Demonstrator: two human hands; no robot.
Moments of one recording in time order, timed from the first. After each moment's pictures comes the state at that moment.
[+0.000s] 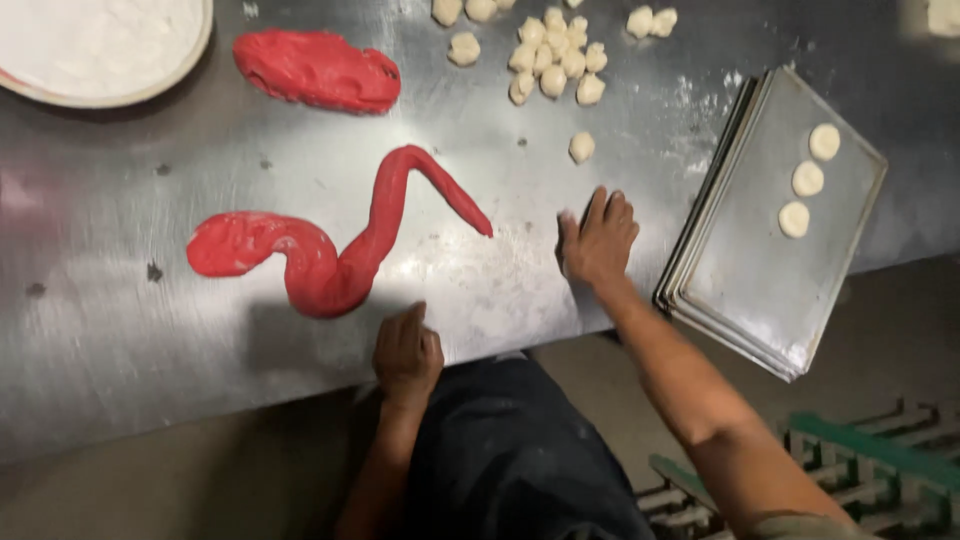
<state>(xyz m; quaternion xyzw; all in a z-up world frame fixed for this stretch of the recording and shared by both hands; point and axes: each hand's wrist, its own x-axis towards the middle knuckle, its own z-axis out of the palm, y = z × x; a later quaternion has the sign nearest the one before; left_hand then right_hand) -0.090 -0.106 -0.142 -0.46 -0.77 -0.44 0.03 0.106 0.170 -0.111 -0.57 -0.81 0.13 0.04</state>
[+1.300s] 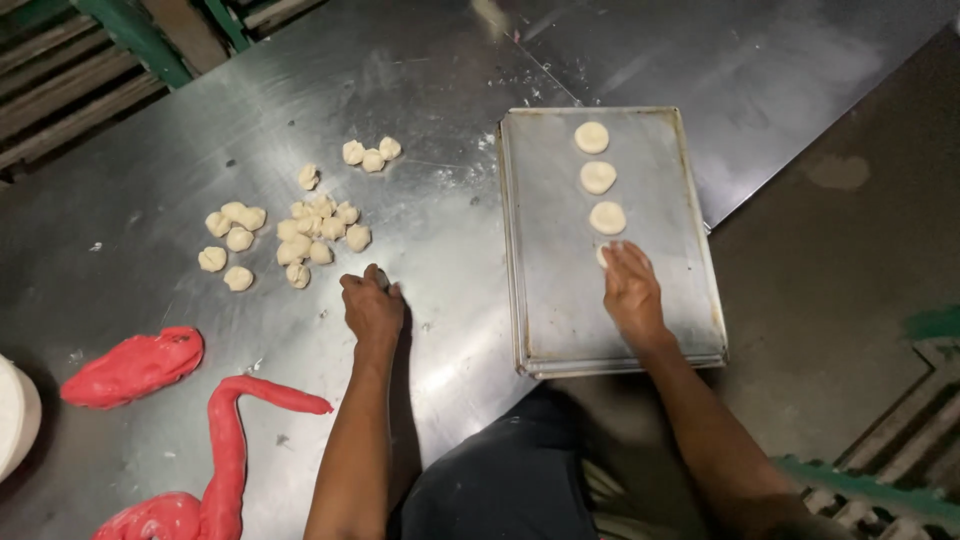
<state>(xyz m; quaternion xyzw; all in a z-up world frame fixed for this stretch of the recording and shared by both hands) 0.009 0.249 -0.107 -0.52 -0.81 -0.25 -0.14 0.415 0.245 -0.090 -0.56 -0.72 0.02 0.40</state>
